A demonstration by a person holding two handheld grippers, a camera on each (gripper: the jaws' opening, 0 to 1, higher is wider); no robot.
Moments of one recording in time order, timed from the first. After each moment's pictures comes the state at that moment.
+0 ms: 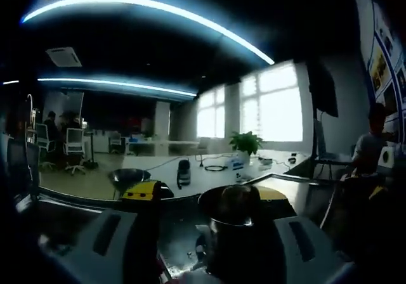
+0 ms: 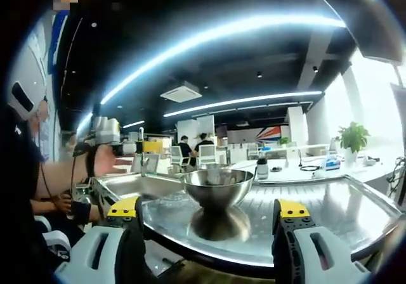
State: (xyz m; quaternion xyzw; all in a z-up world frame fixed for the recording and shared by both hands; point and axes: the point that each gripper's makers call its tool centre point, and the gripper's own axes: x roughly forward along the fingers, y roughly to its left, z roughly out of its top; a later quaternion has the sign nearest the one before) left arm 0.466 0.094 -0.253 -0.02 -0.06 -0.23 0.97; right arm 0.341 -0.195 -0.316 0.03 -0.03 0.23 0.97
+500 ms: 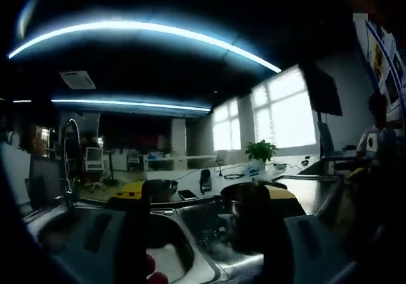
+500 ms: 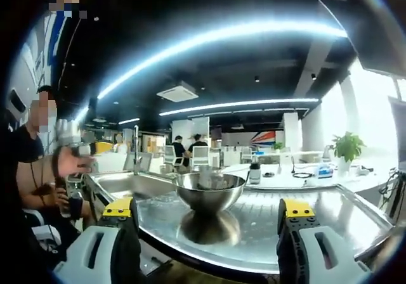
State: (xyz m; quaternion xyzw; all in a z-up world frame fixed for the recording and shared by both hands) left arm 0.371 0.166 -0.253 0.01 -0.11 -0.17 0.98; right arm 0.343 -0.203 -0.312 0.00 -0.04 0.22 0.98
